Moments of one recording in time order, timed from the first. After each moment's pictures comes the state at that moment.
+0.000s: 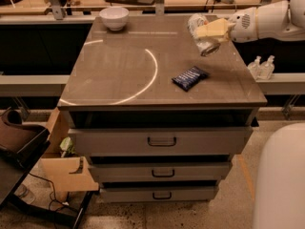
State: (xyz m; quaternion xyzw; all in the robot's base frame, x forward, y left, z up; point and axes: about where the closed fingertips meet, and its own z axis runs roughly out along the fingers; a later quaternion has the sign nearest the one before) arm 0.729 -0.168 0.937 -0.21 0.81 0.42 0.35
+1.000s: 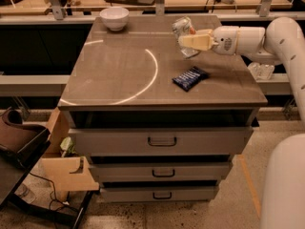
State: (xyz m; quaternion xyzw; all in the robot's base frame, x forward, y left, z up) arm 0.746 -0.125 0.920 -0.36 0.65 0.43 0.51
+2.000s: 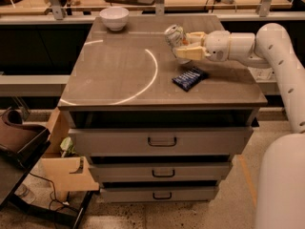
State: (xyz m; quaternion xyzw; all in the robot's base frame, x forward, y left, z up) arm 0.747 -0.107 0.894 -0.49 0.56 0.35 0.57
